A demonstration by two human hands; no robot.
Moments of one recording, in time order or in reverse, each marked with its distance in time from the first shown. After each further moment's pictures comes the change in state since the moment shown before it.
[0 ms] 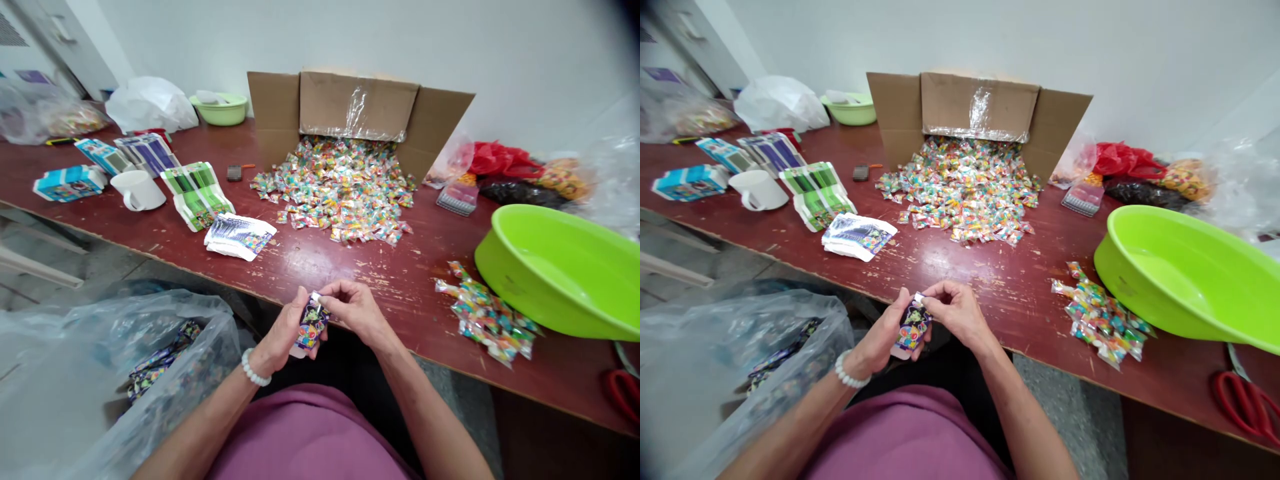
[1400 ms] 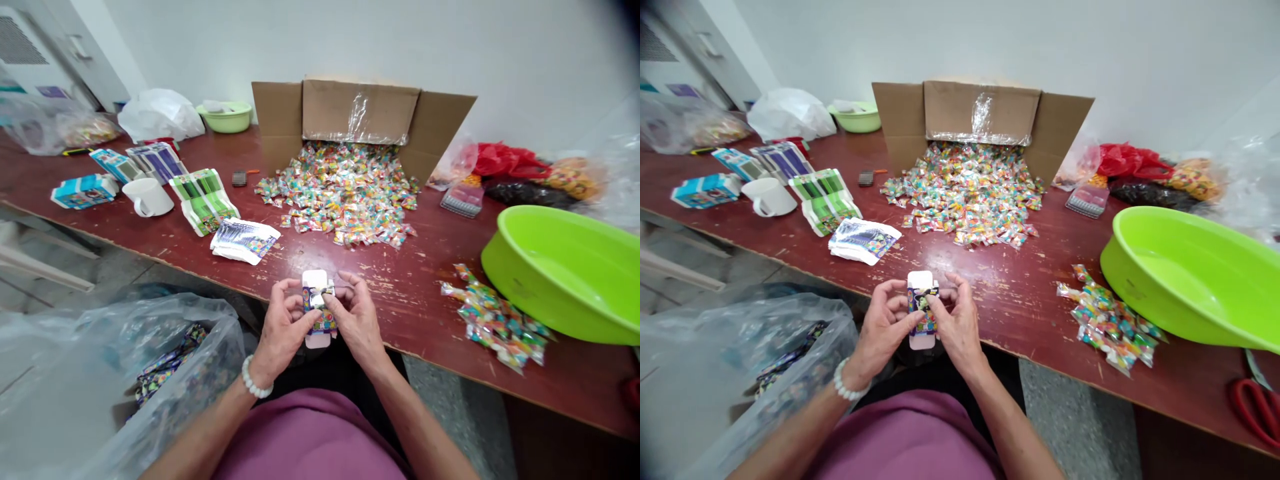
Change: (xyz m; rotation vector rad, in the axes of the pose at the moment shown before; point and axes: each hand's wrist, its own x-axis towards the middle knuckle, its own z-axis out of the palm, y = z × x) left_hand -0.010 0.006 -0.002 0.089 0.248 0.404; right_hand -0.007 0.017 0.024 0.102 0.314 -0.135
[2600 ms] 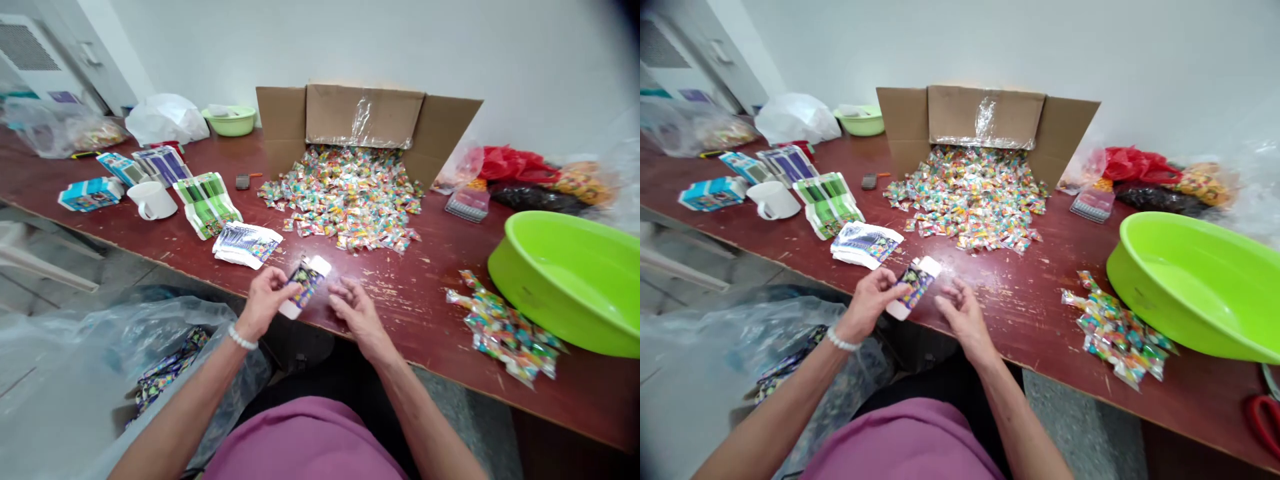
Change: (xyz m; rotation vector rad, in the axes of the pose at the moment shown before) left_hand 0.065 0.002 -0.048 0.502 0.185 0.015; right_hand 0.024 0.018 -0.018 0.059 -0.073 0.165
